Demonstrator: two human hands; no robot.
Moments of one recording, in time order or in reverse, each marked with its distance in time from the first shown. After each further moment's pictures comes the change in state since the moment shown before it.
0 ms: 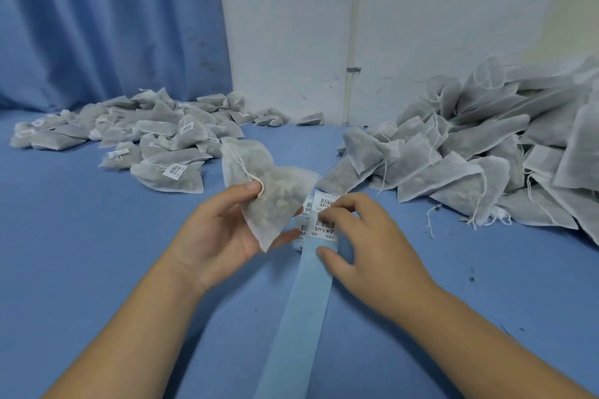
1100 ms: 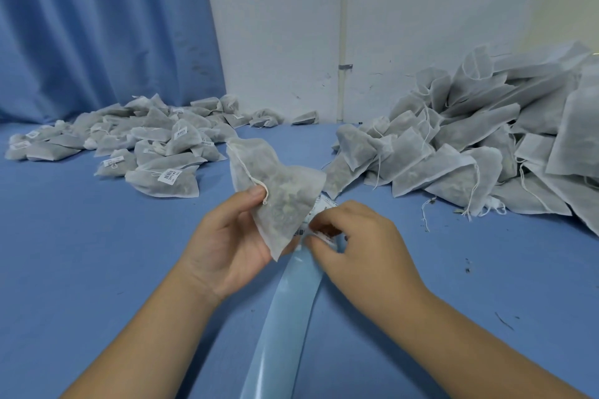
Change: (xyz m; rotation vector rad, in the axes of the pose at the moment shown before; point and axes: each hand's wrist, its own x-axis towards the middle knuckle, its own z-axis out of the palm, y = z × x) left_hand -0.002 -0.009 0.030 -0.063 -0.023 0.012; right_hand -0.002 -0.026 -0.005 0.181 0.100 0.190
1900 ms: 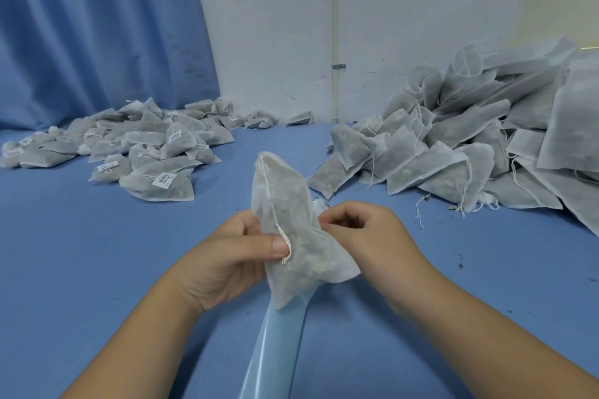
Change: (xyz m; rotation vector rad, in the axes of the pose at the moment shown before) left_hand -0.010 0.001 -0.002 0.401 -0.182 -0.134; right_hand 0.006 0.003 -0.016 0.690 -0.135 0.465
